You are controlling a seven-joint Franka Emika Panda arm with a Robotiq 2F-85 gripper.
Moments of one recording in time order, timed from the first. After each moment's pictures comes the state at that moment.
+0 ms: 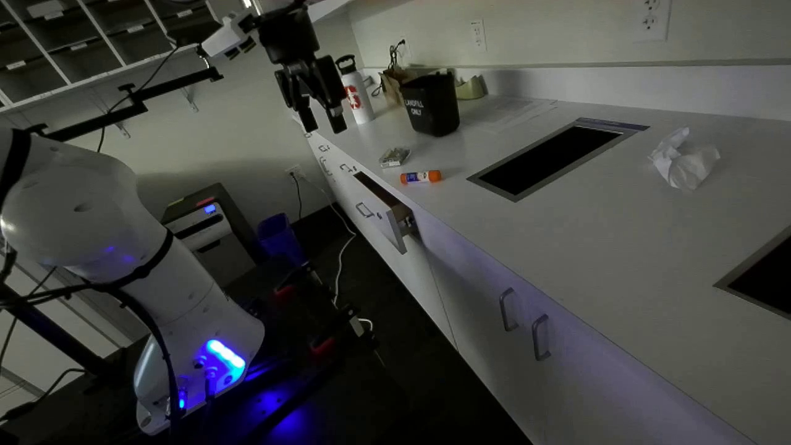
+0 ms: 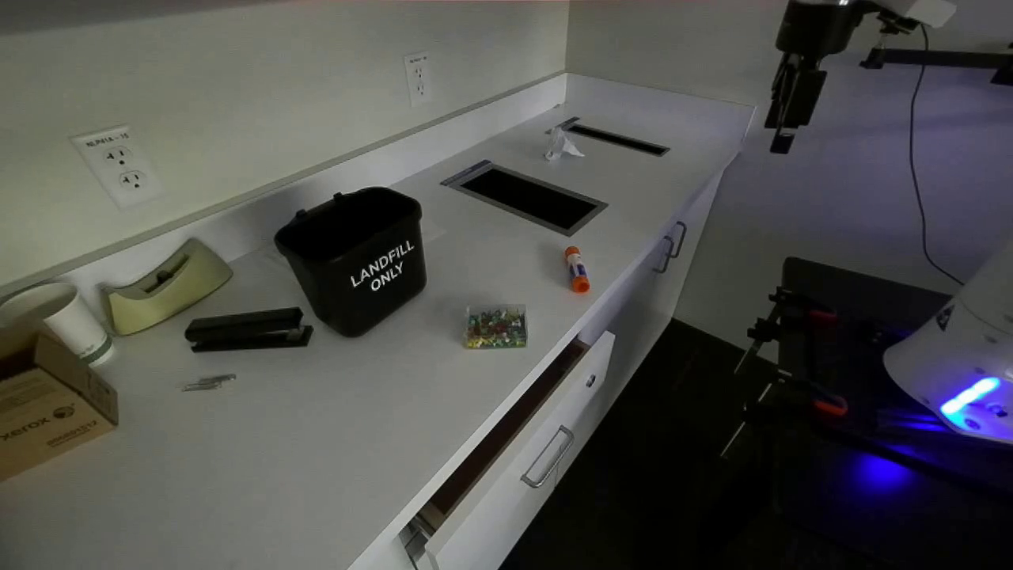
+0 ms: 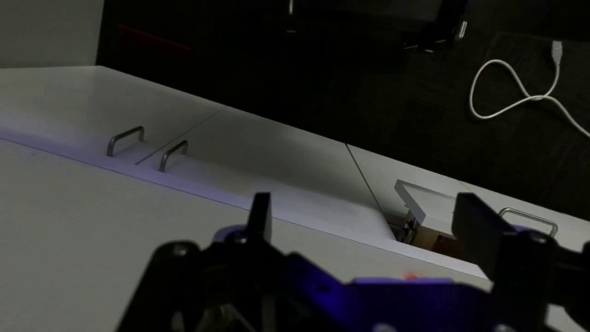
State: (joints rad) arm -0.03 -0.68 -0.12 -2.65 -0.10 1.95 -0.20
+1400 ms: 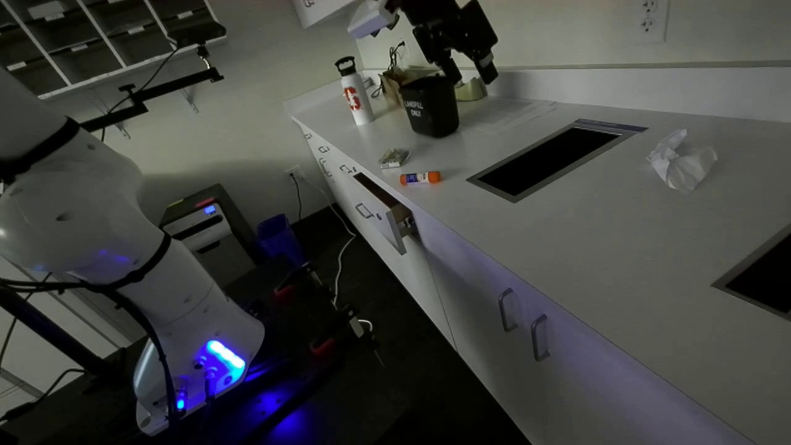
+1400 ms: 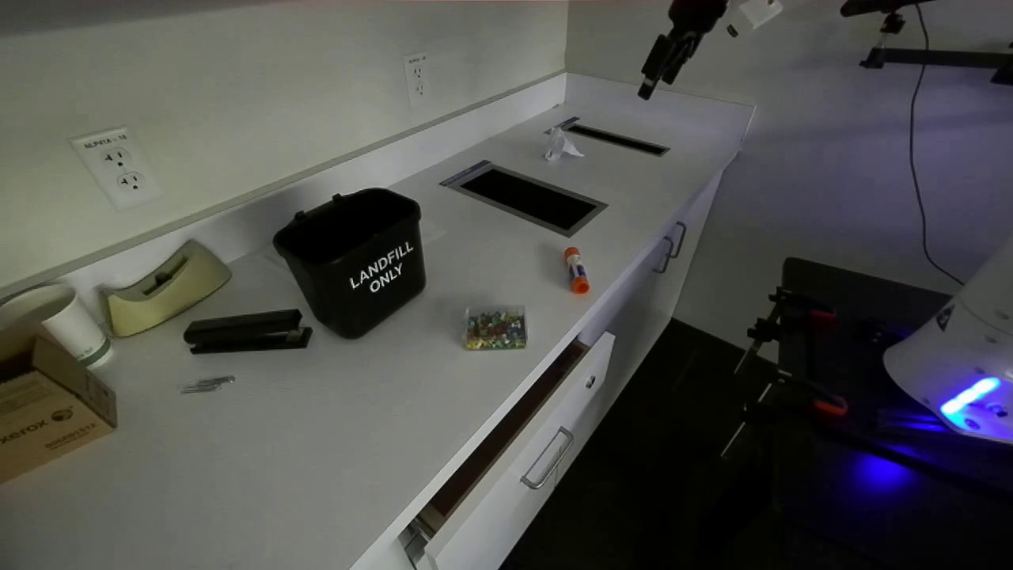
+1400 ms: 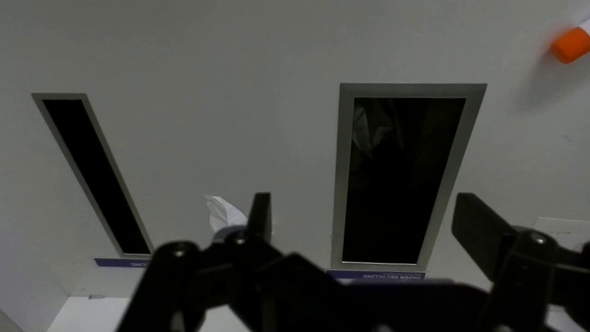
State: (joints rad) arm -0.16 -0.18 -0.21 -2.32 -0.10 2.48 -0.09
